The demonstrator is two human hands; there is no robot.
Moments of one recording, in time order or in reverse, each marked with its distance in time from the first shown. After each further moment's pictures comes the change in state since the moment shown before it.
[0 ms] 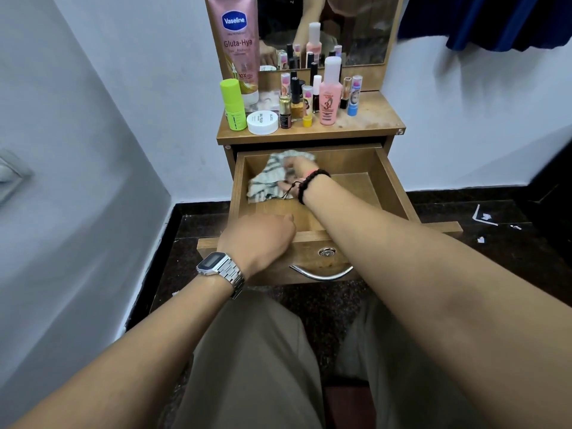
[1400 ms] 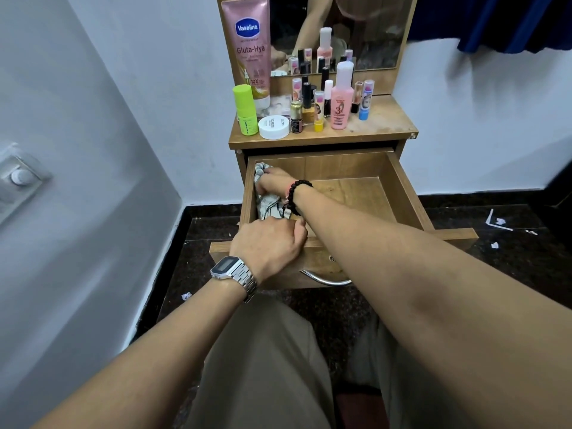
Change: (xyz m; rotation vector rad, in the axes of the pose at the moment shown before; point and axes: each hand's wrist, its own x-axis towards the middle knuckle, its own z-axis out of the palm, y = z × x) left_hand 0.002 -0.002 0.006 0.021 -0.003 -0.004; right_hand -0.008 0.009 0.046 -0.809 -0.234 -0.307
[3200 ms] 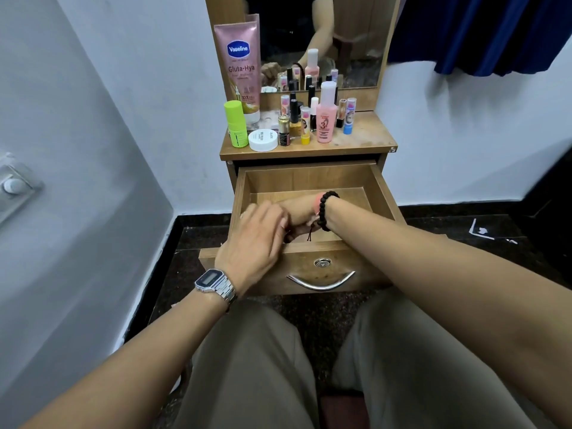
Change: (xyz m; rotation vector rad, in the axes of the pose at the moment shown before) left_hand -0.005 -0.011 0.003 -0.164 0.344 0.235; right_hand -0.108 0.007 -0.056 -0.048 -0.352 0.089
